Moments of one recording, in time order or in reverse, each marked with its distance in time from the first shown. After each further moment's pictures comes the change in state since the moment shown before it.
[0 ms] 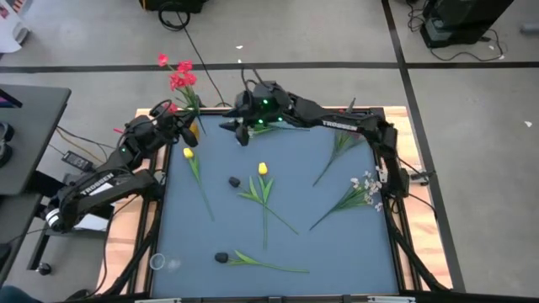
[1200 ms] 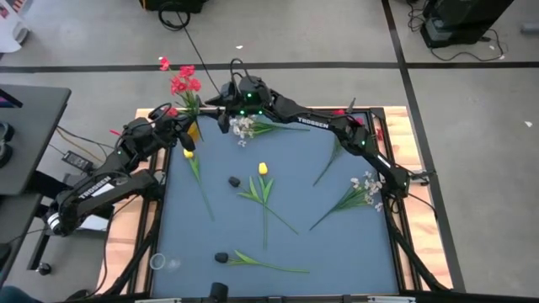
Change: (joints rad) left arm 0.005 -0.067 0.000 -0.119 0.022 0.024; right arm -0.070 0.322 0.316 0.168 -0.042 0.026
